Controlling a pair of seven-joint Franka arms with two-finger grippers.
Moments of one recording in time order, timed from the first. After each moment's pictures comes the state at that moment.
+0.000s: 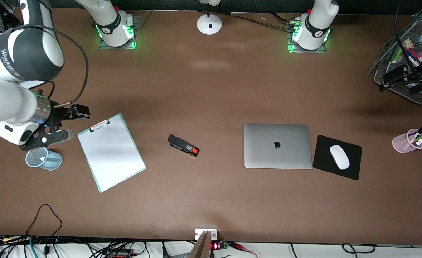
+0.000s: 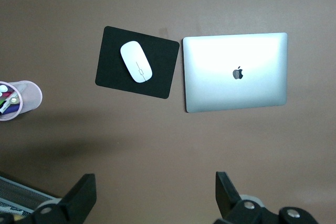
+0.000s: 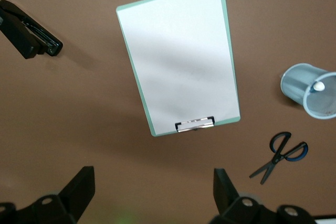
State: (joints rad) left arm -0.03 0.00 0.12 -1.62 -0.08 1.58 0.15; right arm 0.13 0.39 0.00 -1.31 -0.01 1.50 -0.15
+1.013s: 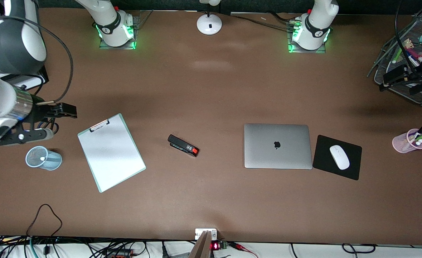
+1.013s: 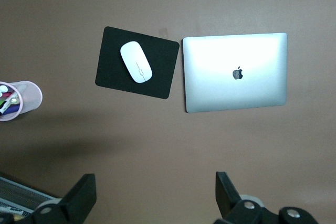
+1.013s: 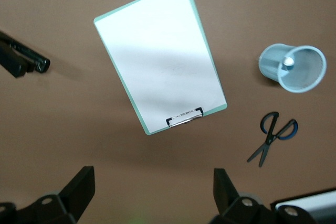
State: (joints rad) left arm -0.03 0.00 0.12 -1.62 -0.08 1.58 0.15; right arm 0.11 0.34 -0.02 -1.31 -0.01 1.49 -0.03
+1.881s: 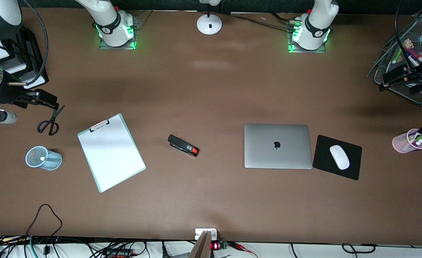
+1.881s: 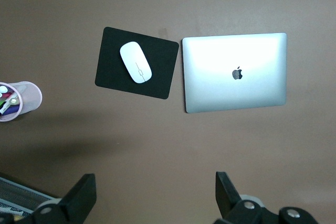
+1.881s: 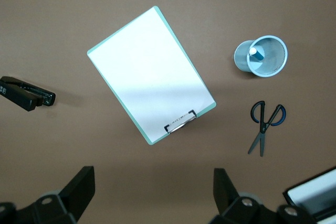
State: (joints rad) left arm -0.03 0.00 0.12 -1.62 -0.08 1.58 0.15; right arm 0.11 0.15 -0.05 -1.48 0.00 1.61 0.11
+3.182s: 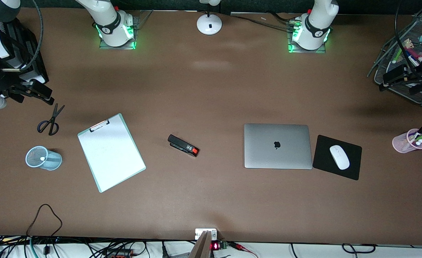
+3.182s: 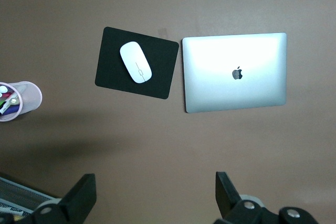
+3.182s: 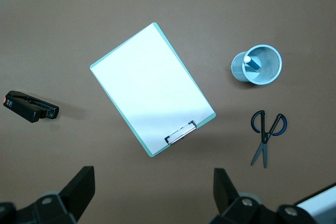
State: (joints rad) left arm -0.03 0.00 0.12 -1.62 -0.08 1.58 0.15; right arm 0.09 0.03 -0.05 -1.63 0.01 1.73 0.10
